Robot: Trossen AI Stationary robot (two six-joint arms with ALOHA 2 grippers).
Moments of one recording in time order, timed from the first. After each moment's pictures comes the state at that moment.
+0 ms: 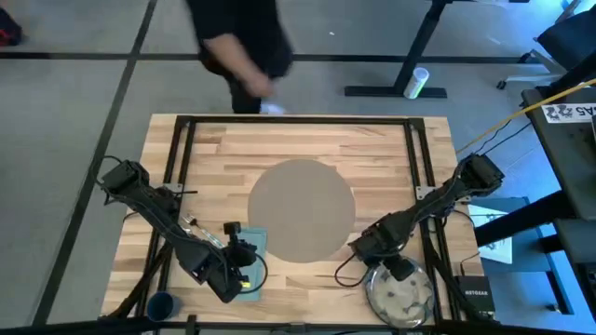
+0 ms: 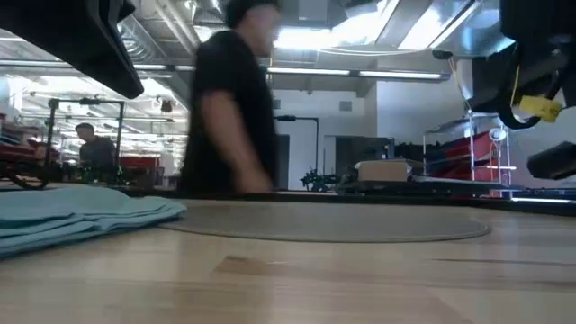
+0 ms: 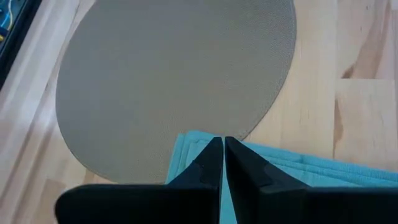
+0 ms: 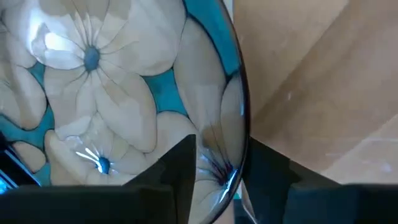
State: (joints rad) left arm -0.75 1.69 1.15 -0.77 -0.76 -0.73; right arm 0.53 1.61 0.79 -0.74 -0.45 0.00
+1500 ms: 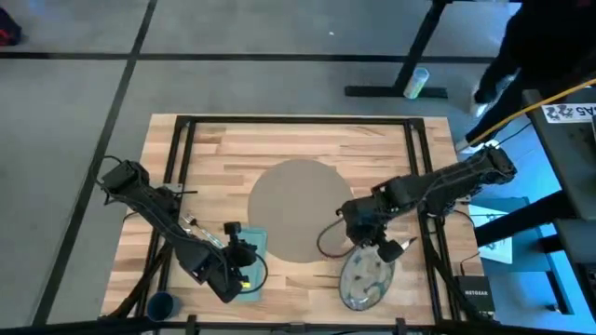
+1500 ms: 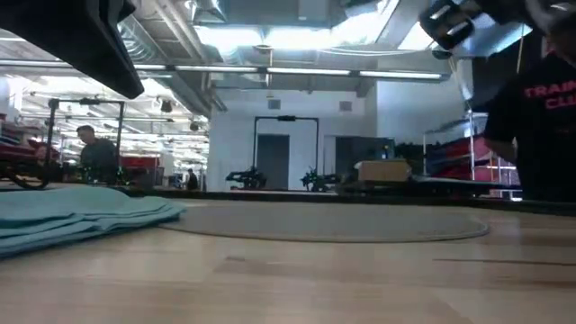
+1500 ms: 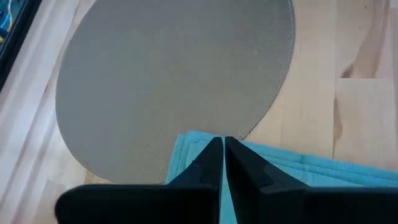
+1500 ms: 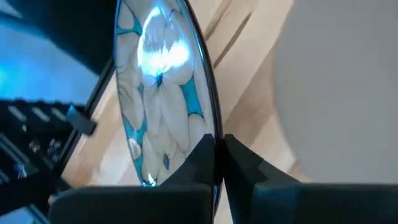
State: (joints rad) left arm -0.75 1.69 1.15 -0.77 -0.76 -0.72; right arm 0.27 1.44 1.24 -1.02 -0.40 -0.15
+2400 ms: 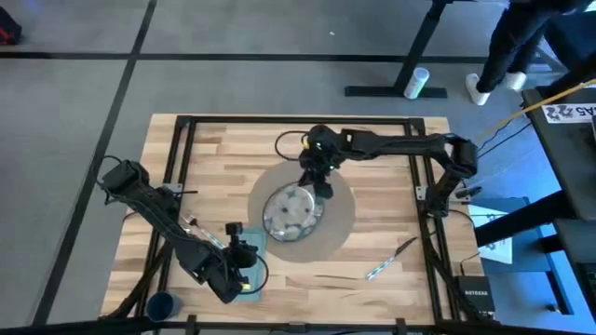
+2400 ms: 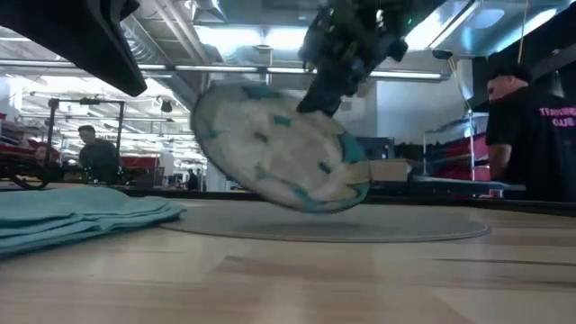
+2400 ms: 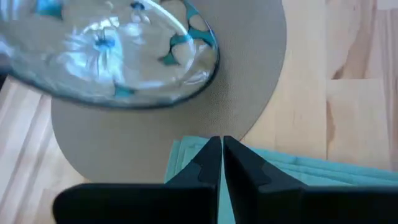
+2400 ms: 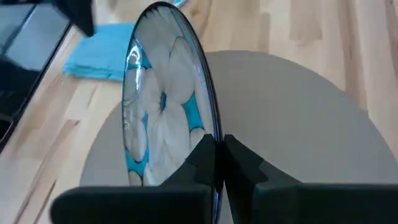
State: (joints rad) left arm -0.75 1.69 1.15 -0.74 -0.76 -0.67; right arm -0.29 1.75 1.26 -0.40 -0.54 -0.16
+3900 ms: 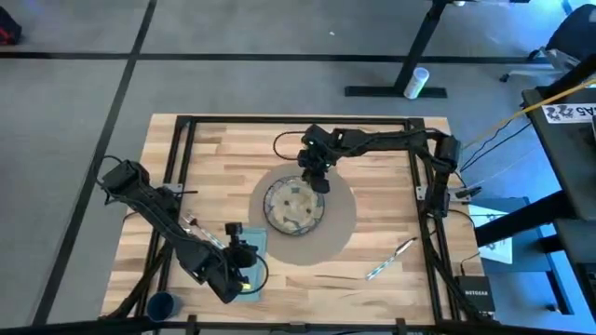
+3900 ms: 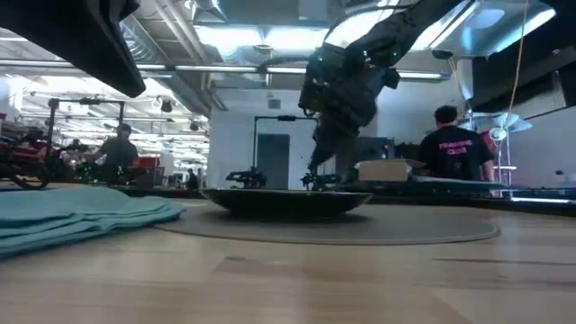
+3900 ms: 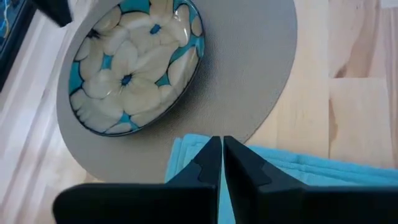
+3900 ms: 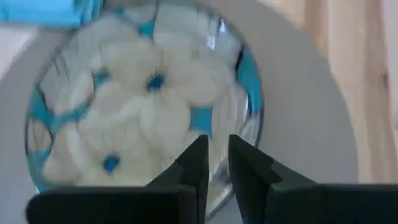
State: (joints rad) left arm -0.75 1.69 1.15 -0.76 -0.76 -0.68; right arm -0.35 1.88 1.26 -0.51 -0.37 -0.34
